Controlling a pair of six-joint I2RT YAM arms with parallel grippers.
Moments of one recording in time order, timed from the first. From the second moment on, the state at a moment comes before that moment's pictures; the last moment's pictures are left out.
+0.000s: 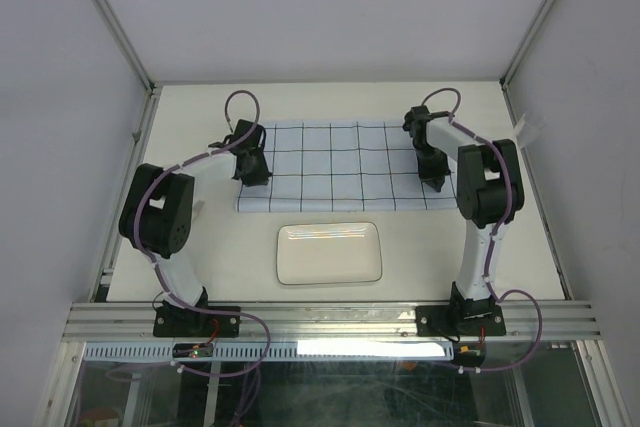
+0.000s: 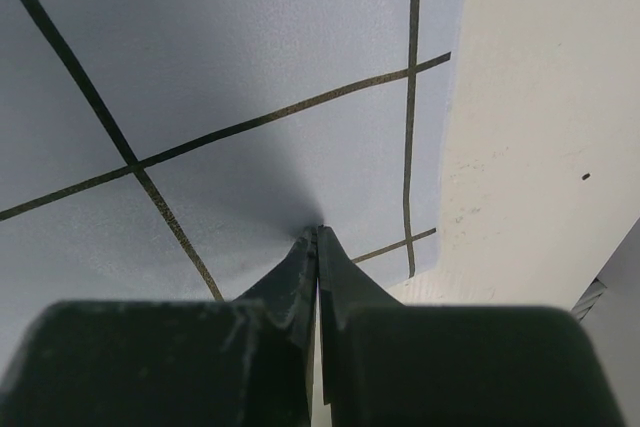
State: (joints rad) left arm -0.32 1.81 1.10 -0.32 -0.08 -0.57; right arm 0.20 2.05 1.46 -0.97 0.43 0.25
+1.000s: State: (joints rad) left arm -0.26 1.64 1.16 -0.35 0.03 -0.55; right arm 0.28 2.00 1.49 -1.04 0.42 0.29
